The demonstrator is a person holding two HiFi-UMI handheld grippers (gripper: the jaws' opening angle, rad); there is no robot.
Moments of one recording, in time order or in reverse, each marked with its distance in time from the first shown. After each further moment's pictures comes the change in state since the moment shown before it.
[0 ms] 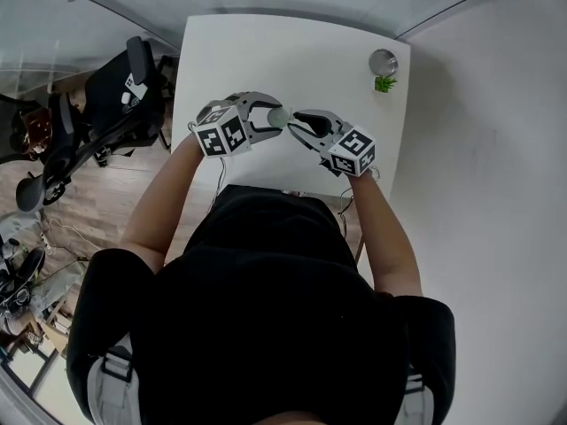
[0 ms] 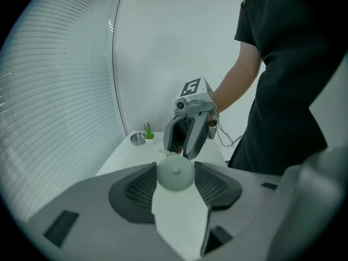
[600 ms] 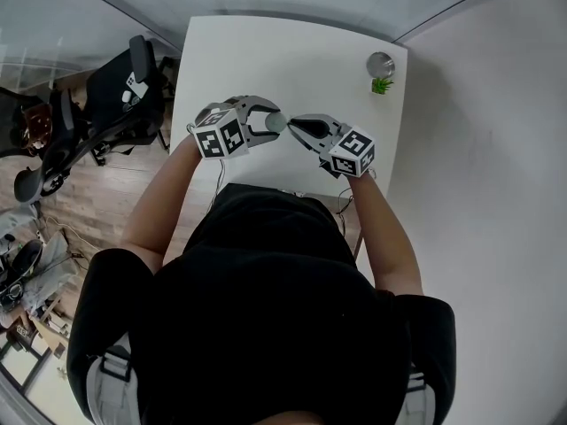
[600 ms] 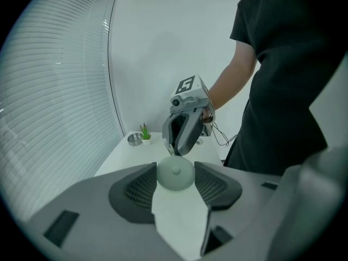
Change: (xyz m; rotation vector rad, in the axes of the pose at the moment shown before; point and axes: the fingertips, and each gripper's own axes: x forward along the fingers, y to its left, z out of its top) left arm -0.002 -0.019 0.007 0.017 0.012 -0.003; right arm -0.010 0.019 0.005 -0.010 -0.009 0.067
